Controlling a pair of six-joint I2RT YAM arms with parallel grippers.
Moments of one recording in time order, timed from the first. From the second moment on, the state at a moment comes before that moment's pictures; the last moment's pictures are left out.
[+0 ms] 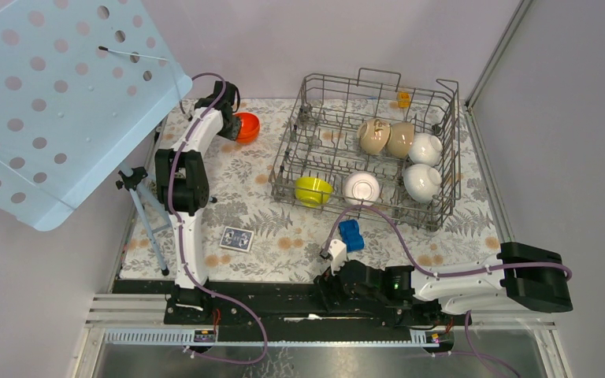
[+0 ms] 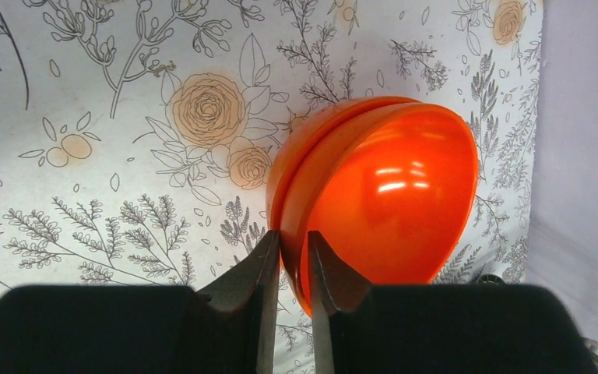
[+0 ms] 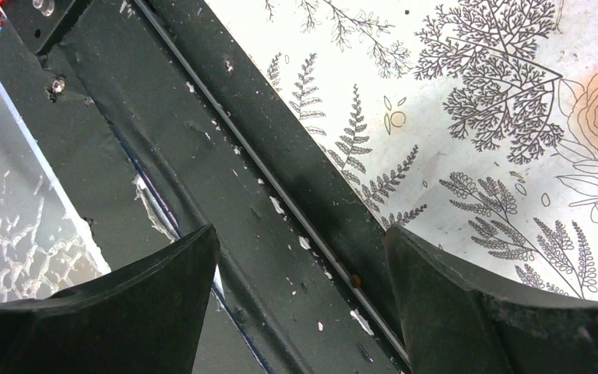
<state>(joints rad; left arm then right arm) -0.10 2.26 2.01 -0.82 -0.27 -1.33 1.43 1.14 0.32 0.16 0.21 0.59</state>
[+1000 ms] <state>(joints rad) -0.09 2.18 1.94 -0.72 -0.17 -1.21 1.47 1.16 0.35 0.15 0.23 0.57</state>
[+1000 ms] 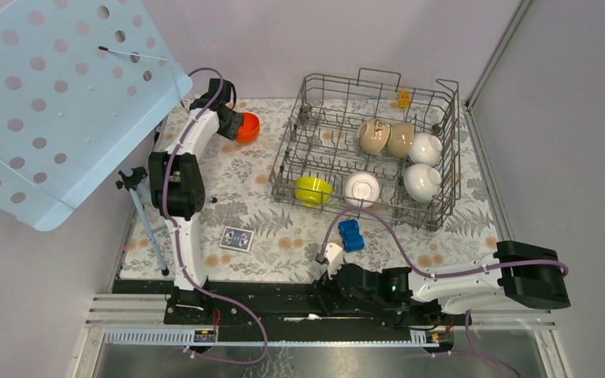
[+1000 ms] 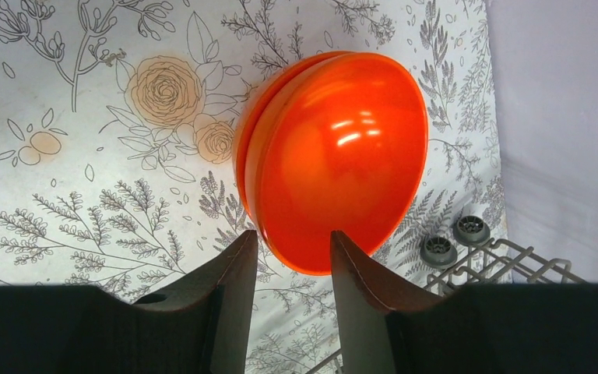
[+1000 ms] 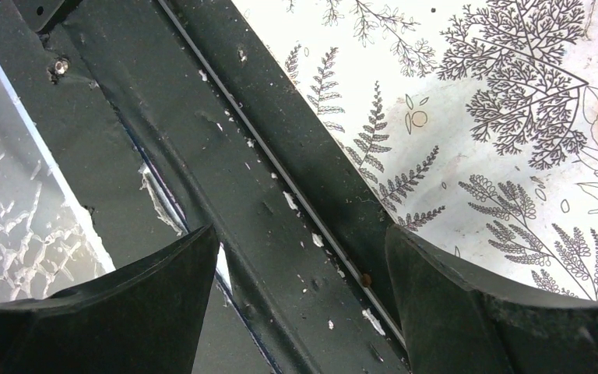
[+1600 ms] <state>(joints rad) -0.07 2.17 1.87 -0.68 -0.13 -1.17 1.50 1.17 0.35 0.15 0.25 0.57</state>
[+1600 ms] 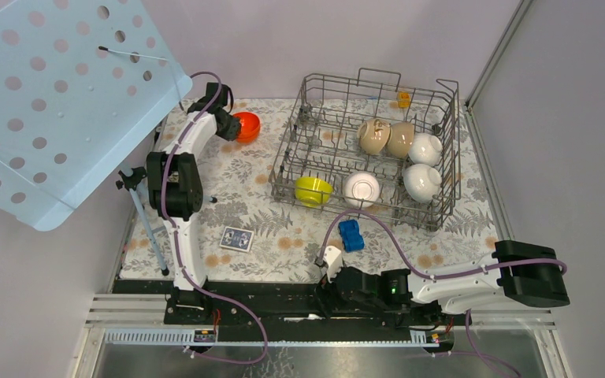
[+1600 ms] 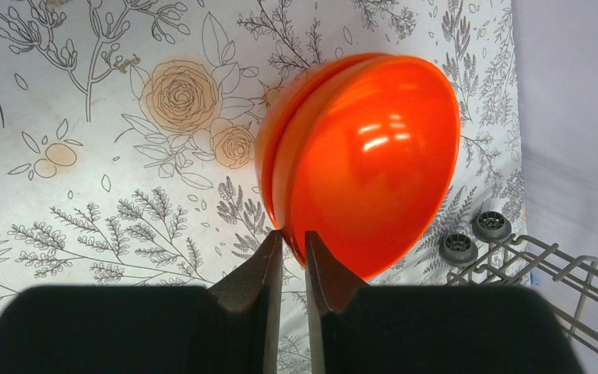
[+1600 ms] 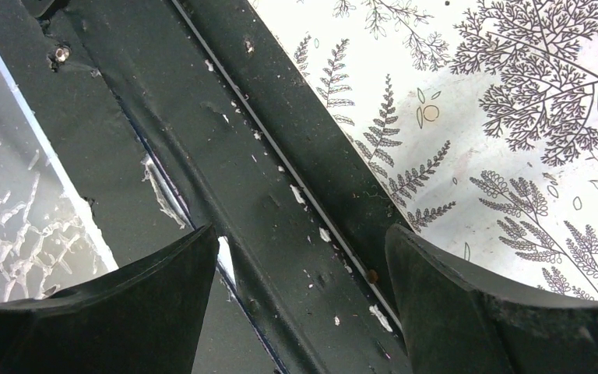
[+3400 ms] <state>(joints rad) -0.08 2.23 2.00 -0.81 -0.14 -1.15 1.53 1.23 0.38 0.15 0.27 0.56</state>
